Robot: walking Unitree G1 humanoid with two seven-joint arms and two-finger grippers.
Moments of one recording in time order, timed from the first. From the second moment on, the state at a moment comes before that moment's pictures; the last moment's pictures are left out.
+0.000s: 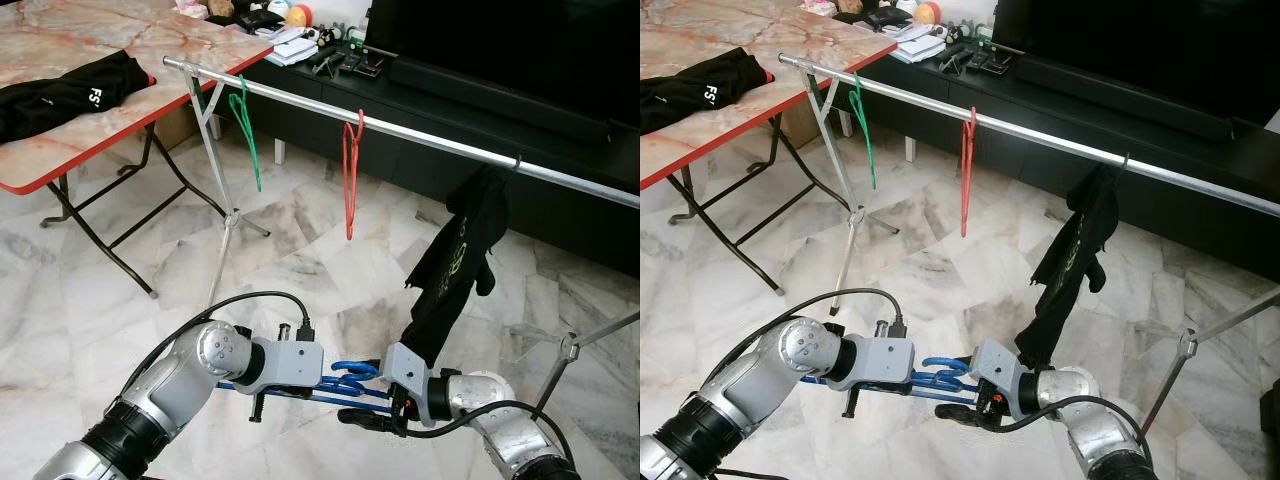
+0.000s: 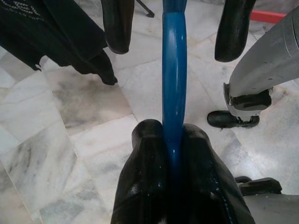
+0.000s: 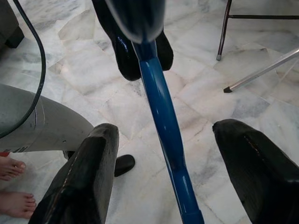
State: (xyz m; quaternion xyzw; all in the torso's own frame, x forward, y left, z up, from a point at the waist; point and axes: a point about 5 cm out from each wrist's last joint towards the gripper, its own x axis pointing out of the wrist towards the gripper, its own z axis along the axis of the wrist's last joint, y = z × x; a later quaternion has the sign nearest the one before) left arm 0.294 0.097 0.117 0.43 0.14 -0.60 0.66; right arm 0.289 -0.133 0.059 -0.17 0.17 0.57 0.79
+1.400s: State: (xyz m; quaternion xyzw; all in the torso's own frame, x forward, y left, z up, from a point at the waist) left arm 0.295 0.097 0.120 0.43 0.13 -0.61 0.65; right arm 0.285 -0.135 0.055 -0.16 0.17 0.58 0.78
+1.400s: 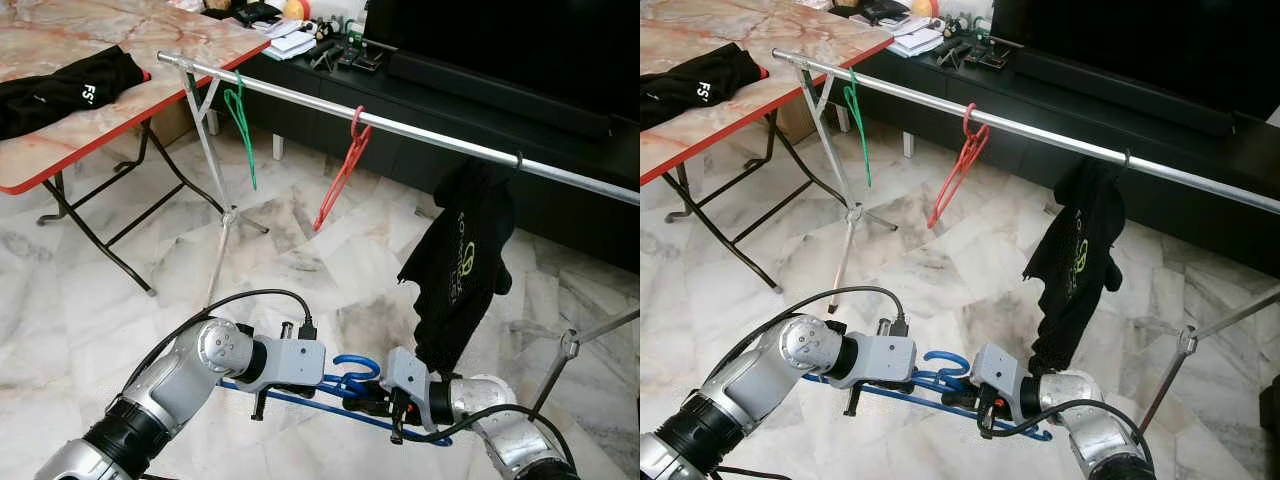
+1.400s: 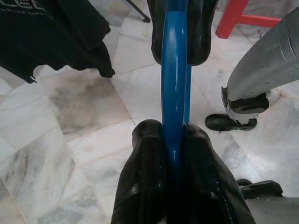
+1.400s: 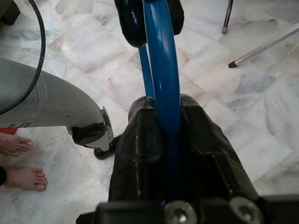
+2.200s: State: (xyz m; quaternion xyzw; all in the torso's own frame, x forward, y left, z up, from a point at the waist) left arm 0.299 0.156 0.154 0.32 0.16 -0.57 0.74; right arm 0.266 -0.145 0.016 -0.13 0.24 0.54 0.80
